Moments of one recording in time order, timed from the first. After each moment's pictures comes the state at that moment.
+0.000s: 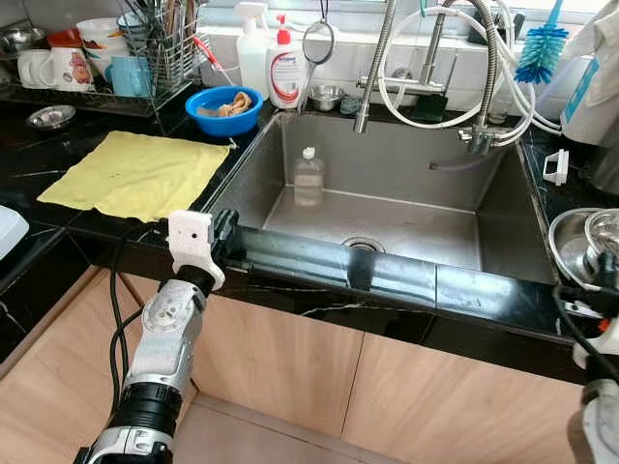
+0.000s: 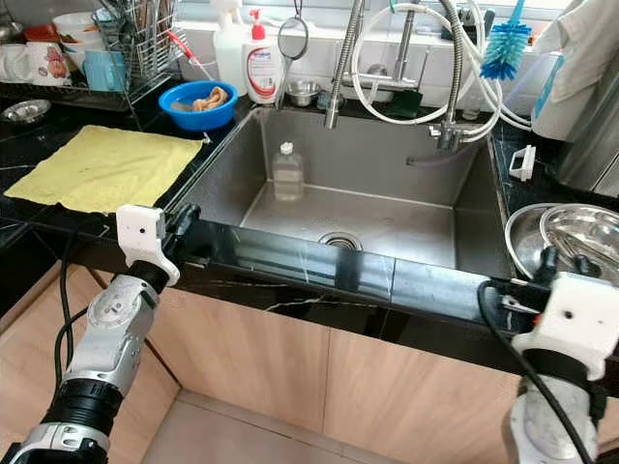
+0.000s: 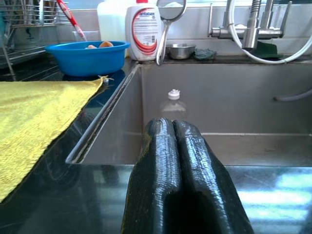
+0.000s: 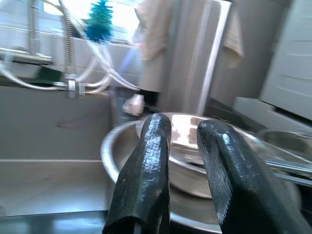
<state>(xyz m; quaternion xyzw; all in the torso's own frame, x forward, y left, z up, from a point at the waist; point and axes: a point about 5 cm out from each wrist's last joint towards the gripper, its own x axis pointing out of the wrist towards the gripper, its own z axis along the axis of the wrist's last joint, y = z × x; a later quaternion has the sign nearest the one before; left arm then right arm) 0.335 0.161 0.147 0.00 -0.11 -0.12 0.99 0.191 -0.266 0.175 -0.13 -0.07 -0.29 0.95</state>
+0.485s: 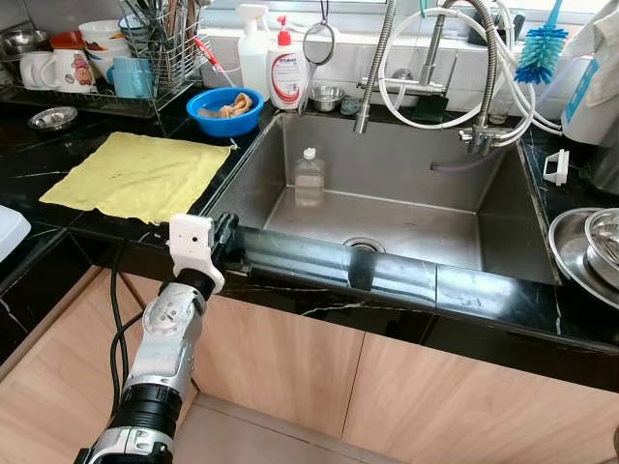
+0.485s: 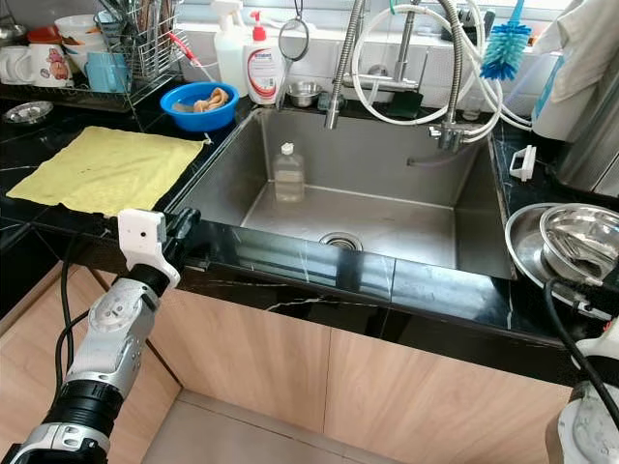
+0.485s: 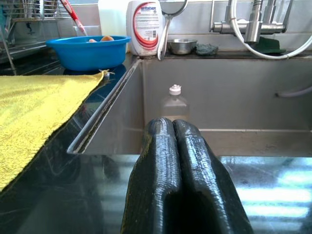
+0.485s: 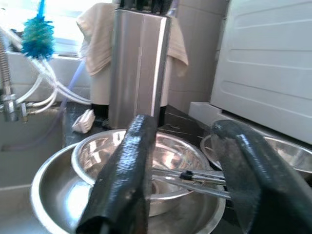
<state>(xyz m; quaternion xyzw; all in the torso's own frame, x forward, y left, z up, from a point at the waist) 0.335 0.162 0.141 0.00 -0.10 -0.12 0.99 0.179 -0.287 0.194 -0.12 -0.09 -0.37 0.92</state>
